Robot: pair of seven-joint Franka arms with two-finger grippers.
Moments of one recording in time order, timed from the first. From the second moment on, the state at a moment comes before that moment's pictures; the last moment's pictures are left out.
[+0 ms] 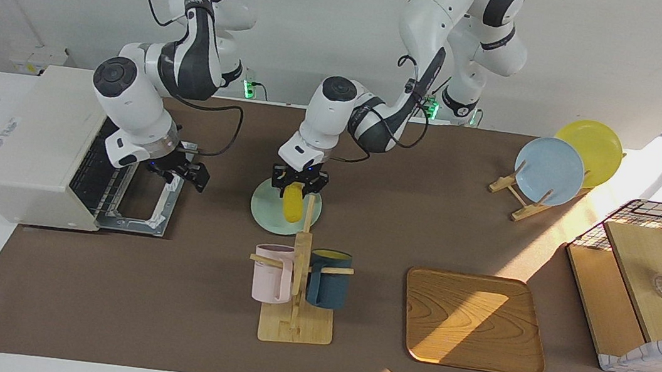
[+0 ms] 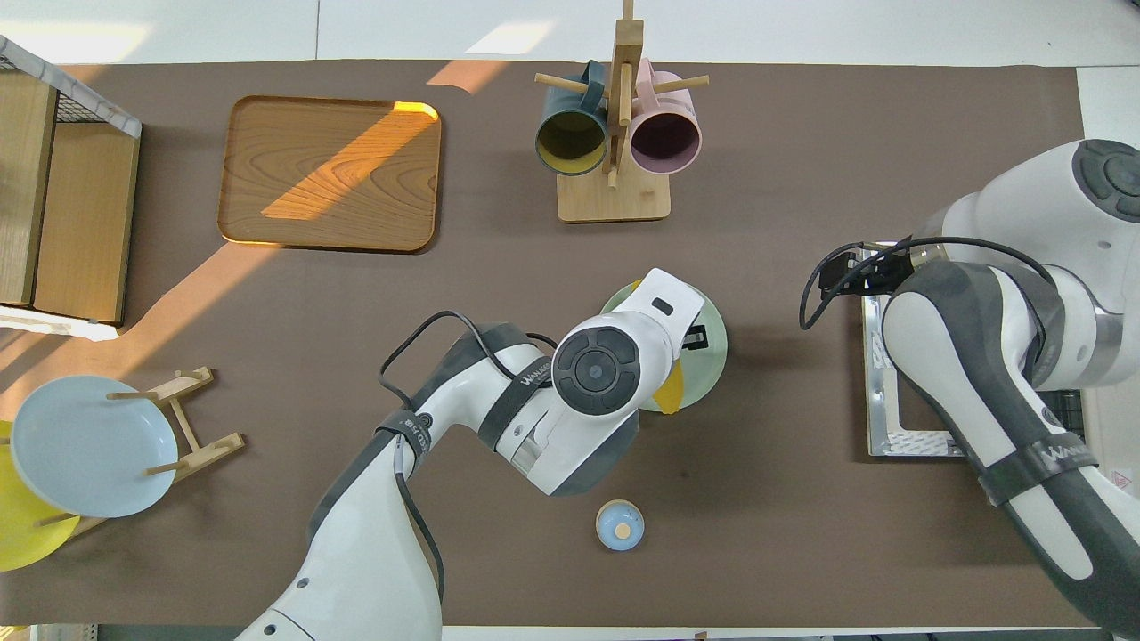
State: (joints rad) left arm -0.81 0.47 -0.07 -1.76 -0.11 2.56 -0.86; right arm 0.04 0.13 0.02 -1.98 0.09 2.02 0.24
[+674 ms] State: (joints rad) left arm -0.81 0.49 -0.04 -1.76 -0.11 2.57 -0.86; right arm 0.04 0.13 0.02 -1.98 0.09 2.04 0.23
